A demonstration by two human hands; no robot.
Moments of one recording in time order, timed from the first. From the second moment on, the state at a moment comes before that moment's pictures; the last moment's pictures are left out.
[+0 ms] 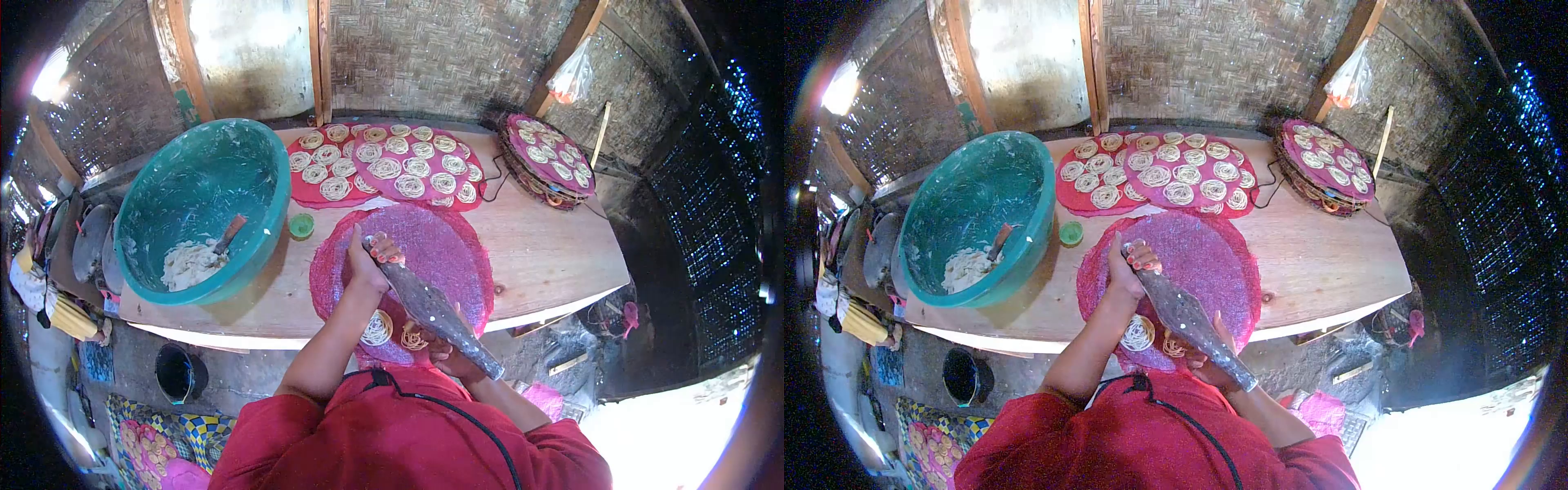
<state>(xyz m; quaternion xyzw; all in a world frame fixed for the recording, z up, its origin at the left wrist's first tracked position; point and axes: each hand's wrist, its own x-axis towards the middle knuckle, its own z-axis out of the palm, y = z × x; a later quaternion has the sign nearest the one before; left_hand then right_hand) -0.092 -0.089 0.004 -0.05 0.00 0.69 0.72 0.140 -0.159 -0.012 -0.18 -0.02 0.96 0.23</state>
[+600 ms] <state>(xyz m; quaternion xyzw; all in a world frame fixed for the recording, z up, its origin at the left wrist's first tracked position) -0.115 -0.092 0.049 0.01 -0.02 0.71 0.70 0.133 -0.181 0.000 -0.27 -0.51 0.81 0.08</state>
